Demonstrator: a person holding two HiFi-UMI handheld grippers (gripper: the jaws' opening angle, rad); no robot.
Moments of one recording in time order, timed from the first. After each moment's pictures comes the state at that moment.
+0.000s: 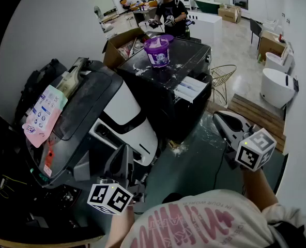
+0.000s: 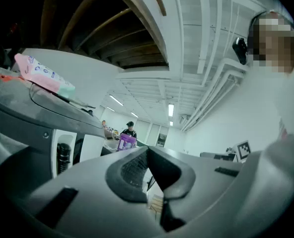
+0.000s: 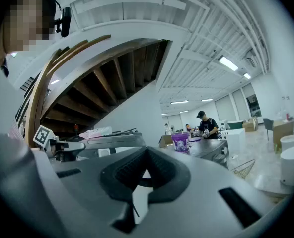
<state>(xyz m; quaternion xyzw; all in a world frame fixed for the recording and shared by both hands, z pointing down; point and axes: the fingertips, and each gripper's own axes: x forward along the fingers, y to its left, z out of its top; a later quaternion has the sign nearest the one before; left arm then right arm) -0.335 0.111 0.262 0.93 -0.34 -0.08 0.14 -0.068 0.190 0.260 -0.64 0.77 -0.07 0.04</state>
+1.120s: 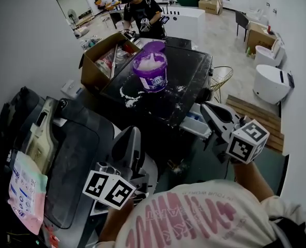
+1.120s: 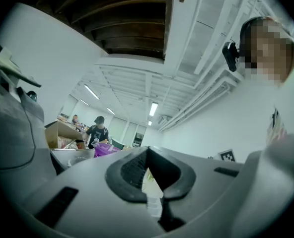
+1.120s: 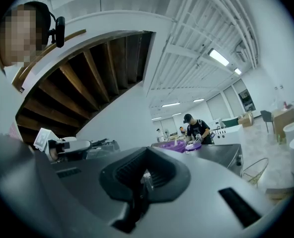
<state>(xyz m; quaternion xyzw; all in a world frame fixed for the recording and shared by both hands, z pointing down) -0.155 -0.163 0.216 0.97 -0.18 -0.10 0.13 0.031 -0.094 0.243 -0.66 0.74 -0.08 0.10</state>
